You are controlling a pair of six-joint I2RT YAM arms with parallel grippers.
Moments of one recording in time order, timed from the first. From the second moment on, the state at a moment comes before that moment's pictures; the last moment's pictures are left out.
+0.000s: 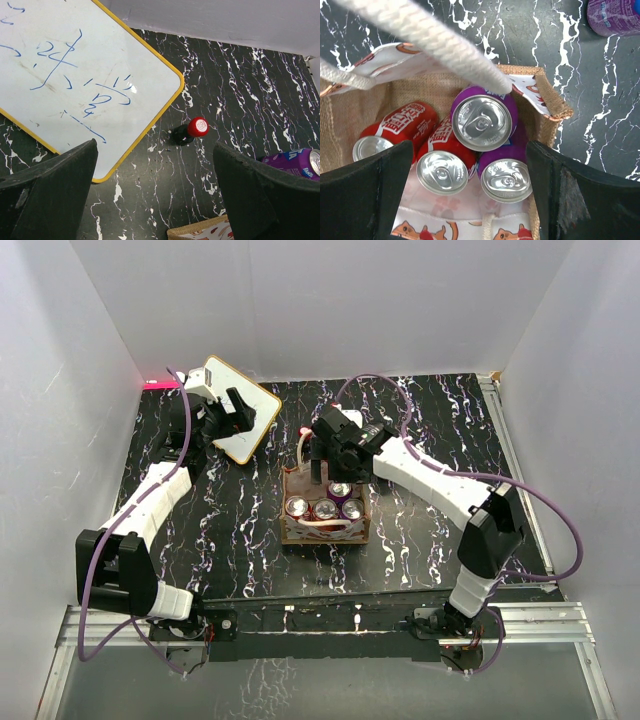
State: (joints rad) left arm -0.16 1.40 1.04 0.05 0.10 -0.36; right arm 0.77 1.73 1.61 -0.98 0.24 0.66
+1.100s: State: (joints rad) left arm -0.16 1.40 1.04 0.05 0.10 -0.36; right arm 0.78 1.87 1.57 -0.93 0.34 0.81
